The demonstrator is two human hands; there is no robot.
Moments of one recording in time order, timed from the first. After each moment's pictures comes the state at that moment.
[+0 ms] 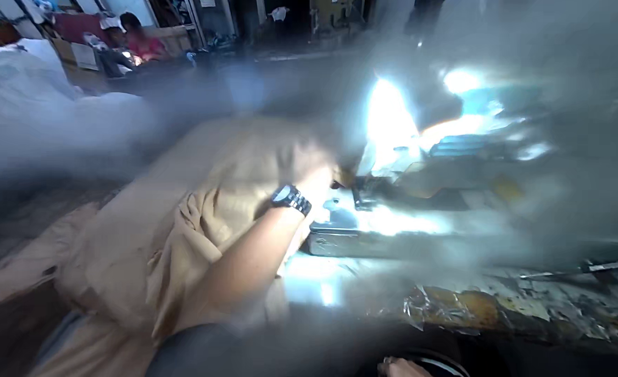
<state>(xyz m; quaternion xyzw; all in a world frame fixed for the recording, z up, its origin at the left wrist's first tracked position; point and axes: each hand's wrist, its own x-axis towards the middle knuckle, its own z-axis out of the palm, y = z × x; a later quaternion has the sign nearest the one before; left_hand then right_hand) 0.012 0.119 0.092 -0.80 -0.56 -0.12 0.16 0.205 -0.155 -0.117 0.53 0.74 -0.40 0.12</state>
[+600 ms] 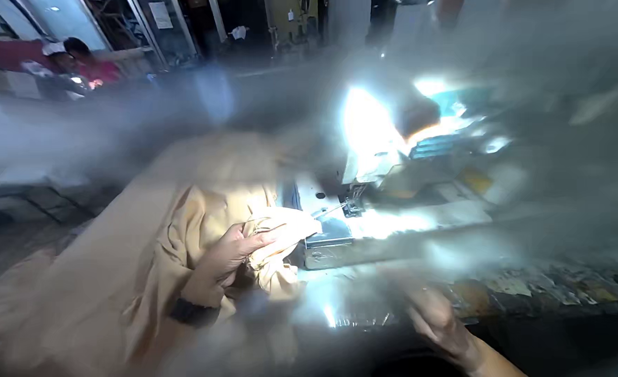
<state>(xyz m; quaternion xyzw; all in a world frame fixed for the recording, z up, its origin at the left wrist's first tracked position) -0.105 0.002 0.094 -0.56 -0.42 -0.40 -0.59 0.209 -0.094 -0.051 0.42 0.77 0.09 -0.47</state>
